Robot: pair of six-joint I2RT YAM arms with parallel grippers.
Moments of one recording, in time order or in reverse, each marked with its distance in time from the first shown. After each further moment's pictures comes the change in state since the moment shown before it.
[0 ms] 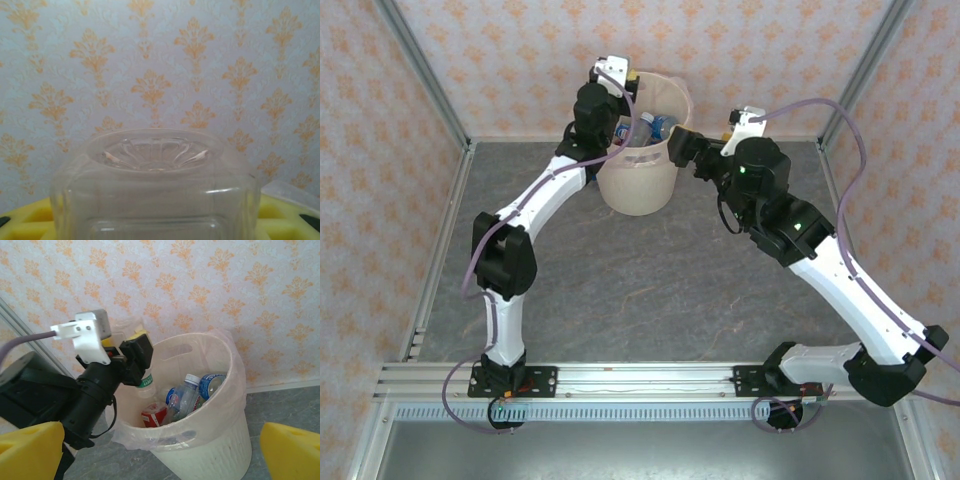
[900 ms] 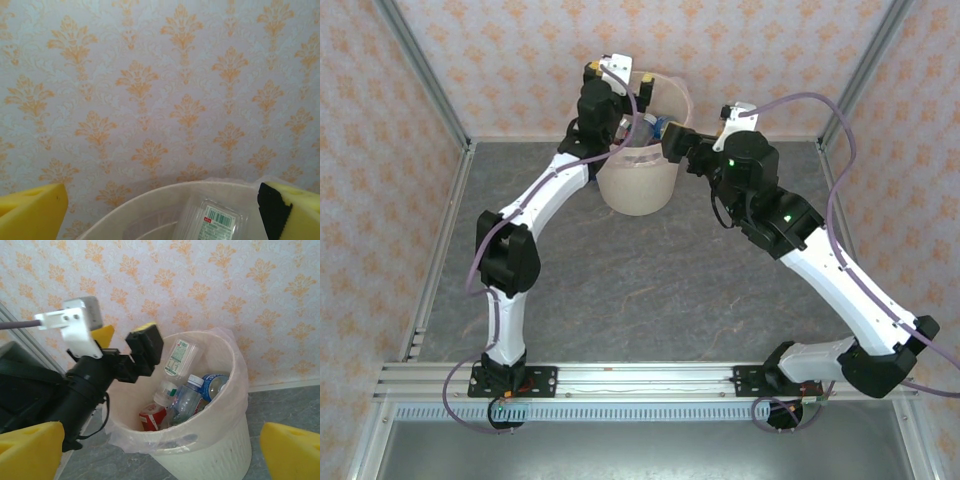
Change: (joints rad) left arm -0.002 -0.029 0.056 -0.092 0.031 -0.064; right arm 0.000 0.058 0.048 -0.009 0.006 -0.005
